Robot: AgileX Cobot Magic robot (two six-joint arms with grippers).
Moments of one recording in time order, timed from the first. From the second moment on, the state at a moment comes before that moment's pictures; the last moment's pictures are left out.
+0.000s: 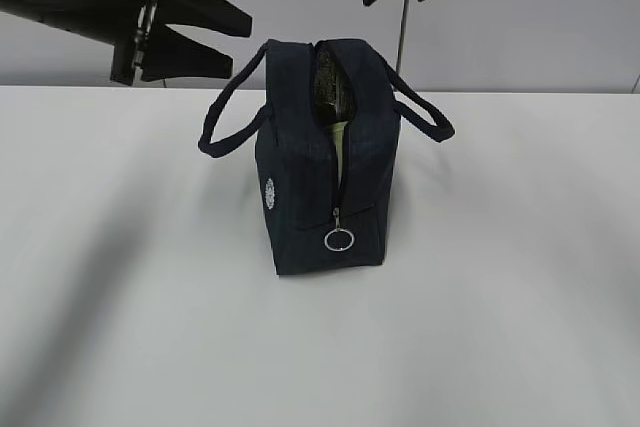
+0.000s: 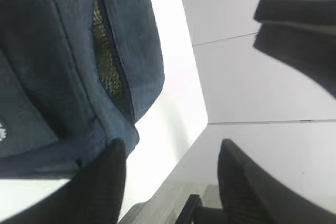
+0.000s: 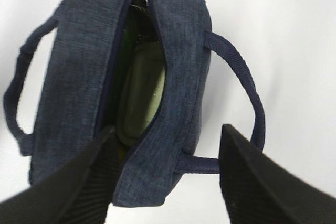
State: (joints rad) left arm -0.14 1.89 -1.45 -1.28 1.18 0.51; right arm 0.42 1.96 -2.12 0.01 1.25 0.13
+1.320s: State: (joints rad) left arm -0.27 1.38 -1.45 -0.60 1.24 0.12; right arm 0.42 0.95 -0.88 0.64 0.79 -0.79
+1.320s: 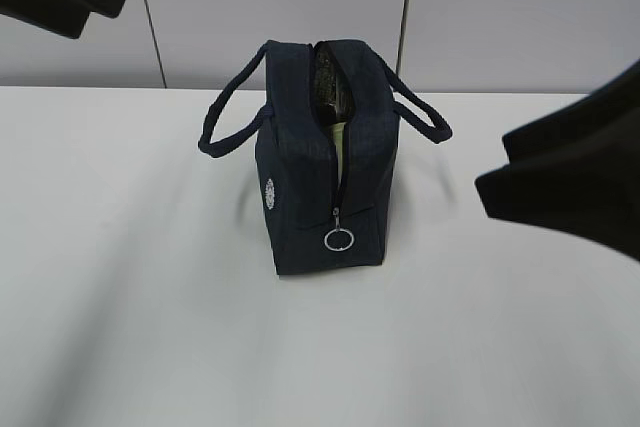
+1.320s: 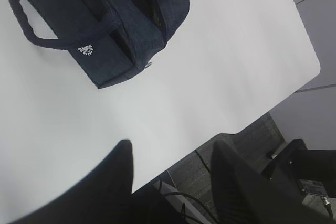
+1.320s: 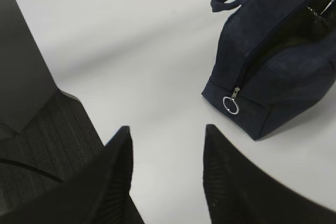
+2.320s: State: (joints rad) left arm -0.27 1.38 -1.45 -0.60 1.24 0.12; right arm 0.42 1.06 -0.74 -0.13 0.84 0.01
